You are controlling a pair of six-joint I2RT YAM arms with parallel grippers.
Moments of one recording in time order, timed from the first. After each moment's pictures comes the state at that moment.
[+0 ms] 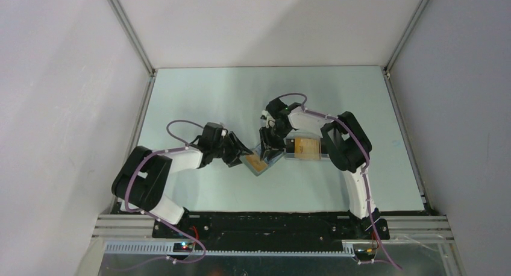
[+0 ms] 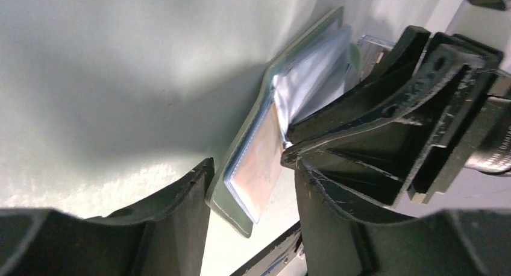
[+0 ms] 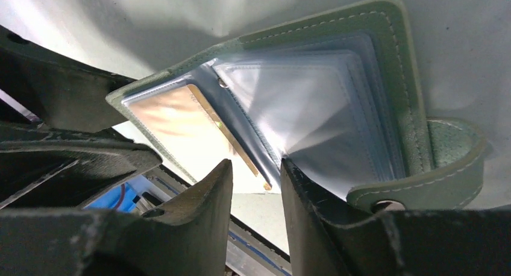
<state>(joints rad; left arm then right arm) -0.42 1.53 0.57 0.12 0.39 -1.07 0.64 2.14 1.52 -0.72 -0.53 0.44</state>
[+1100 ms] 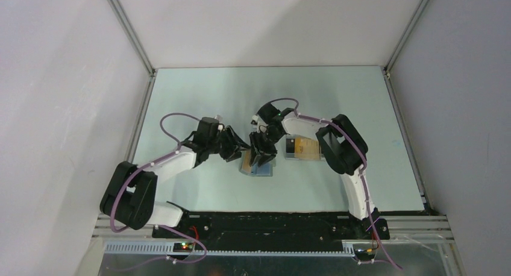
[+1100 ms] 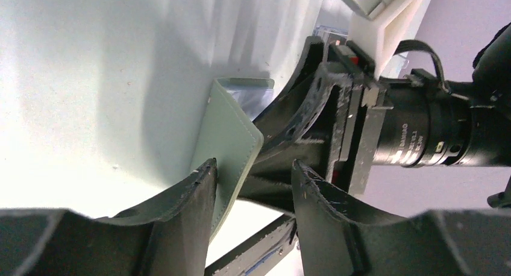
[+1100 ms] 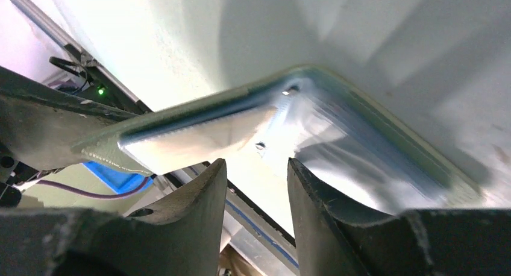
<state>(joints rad) -0.42 1.38 0.63 -0.02 0.38 -1.03 0.72 2.15 1.51 -0.64 -0.67 0.50</state>
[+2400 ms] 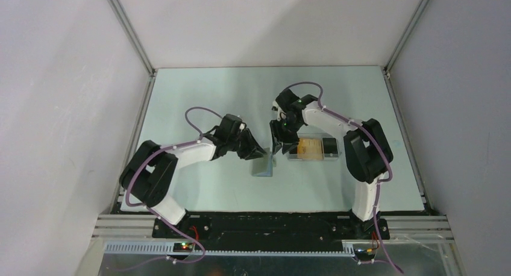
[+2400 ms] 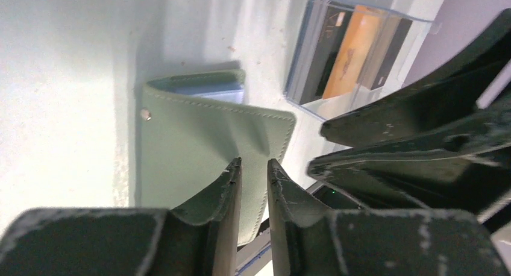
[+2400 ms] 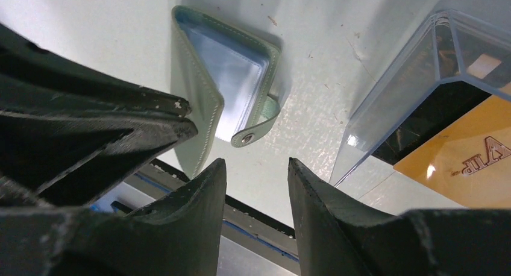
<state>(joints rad) -0.58 1.60 0.81 -0.02 0.38 -1.06 0.61 1.92 1.49 -0.89 -0.34 0.39</state>
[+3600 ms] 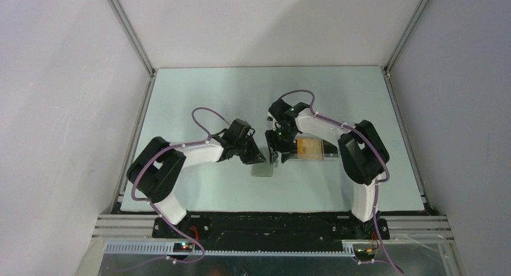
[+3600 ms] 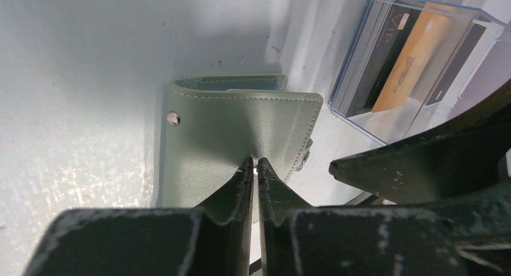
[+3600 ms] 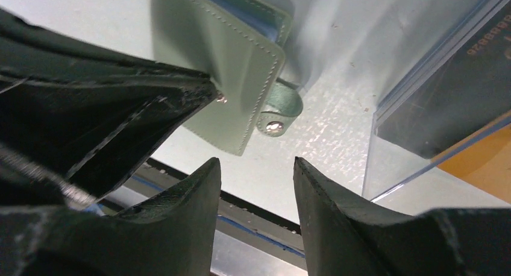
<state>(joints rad) -0.66 1.66 0.82 -0.08 0.24 -1.05 0.67 1.91 1.42 -0.87 -0.34 0.43</state>
